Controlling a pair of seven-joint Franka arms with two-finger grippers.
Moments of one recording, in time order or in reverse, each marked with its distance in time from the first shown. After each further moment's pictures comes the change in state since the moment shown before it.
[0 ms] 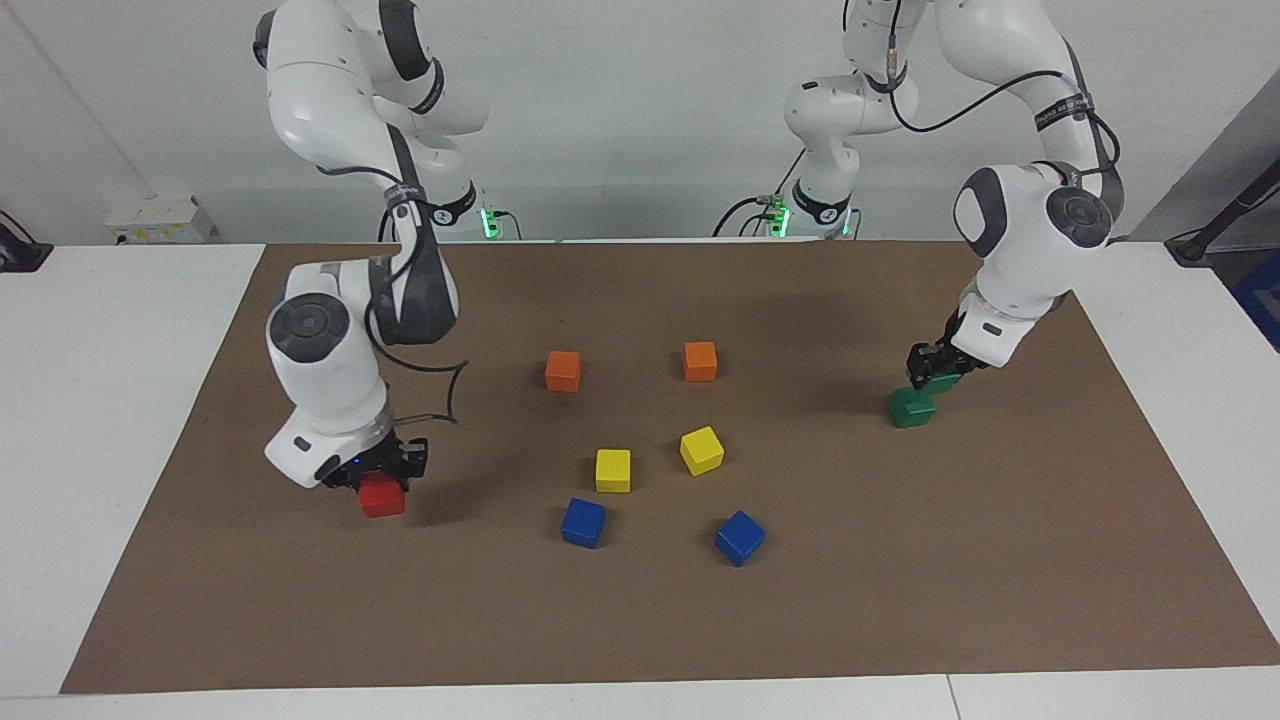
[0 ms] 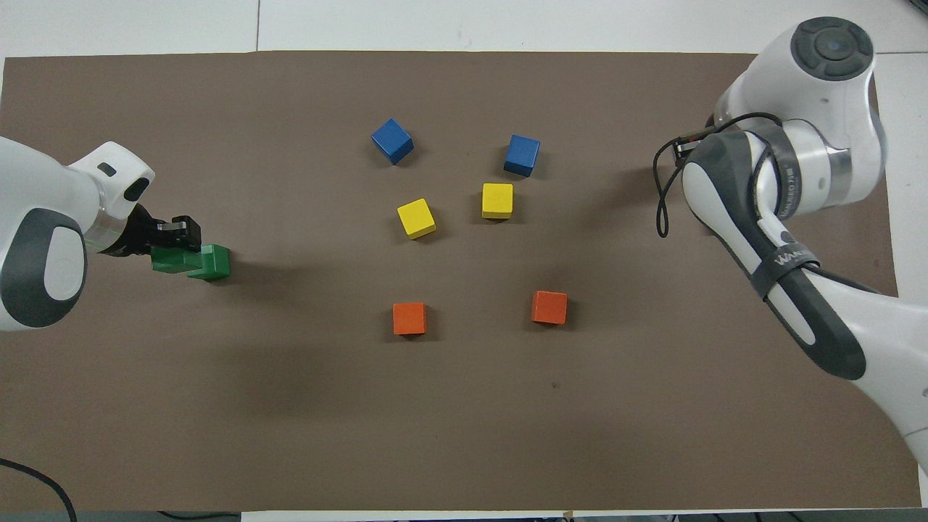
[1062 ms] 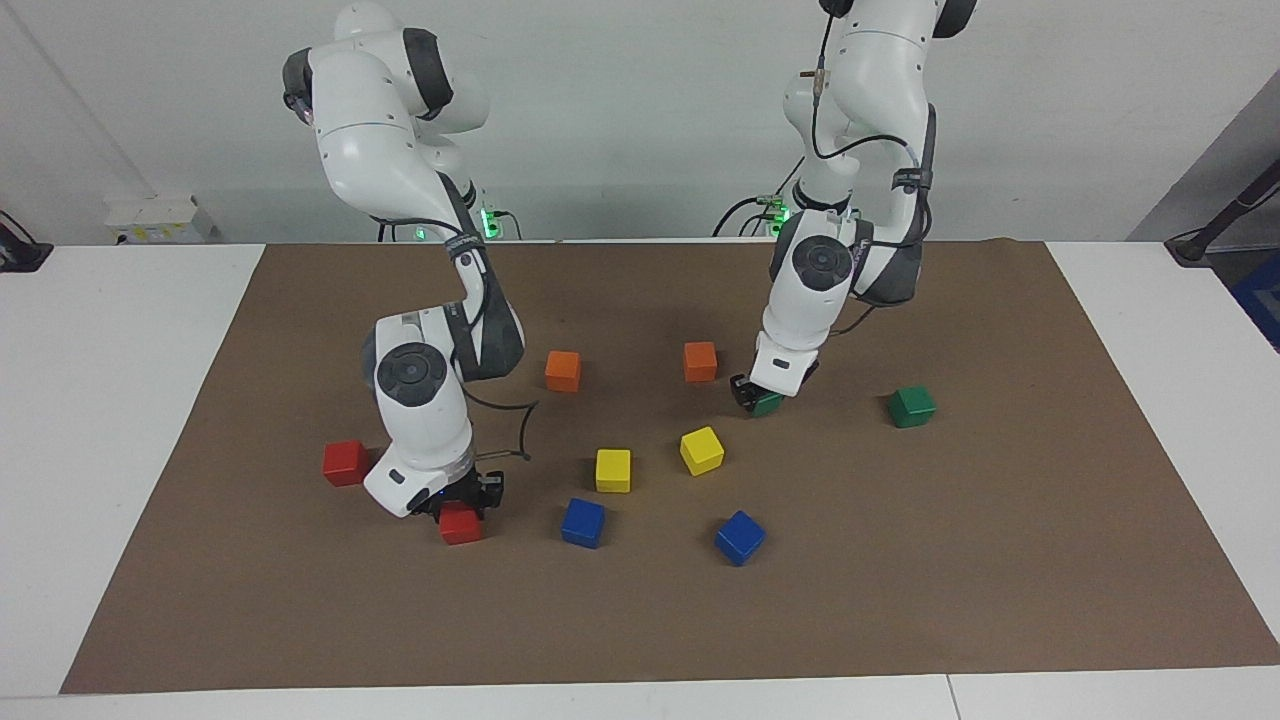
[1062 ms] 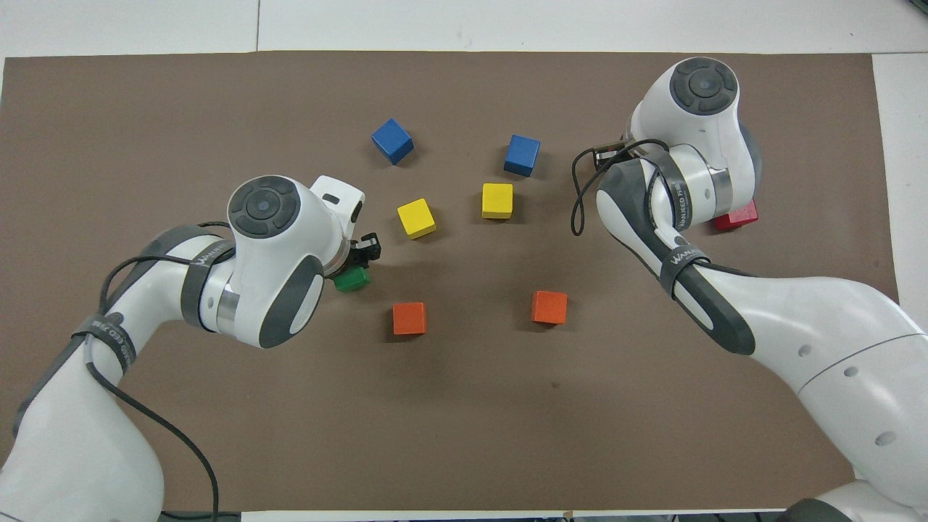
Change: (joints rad) left arm -0.396 0.122 -0.012 -0.009 0.000 0.116 -0.612; right arm 0.139 0.181 0.000 0.048 0.004 0.165 0.223
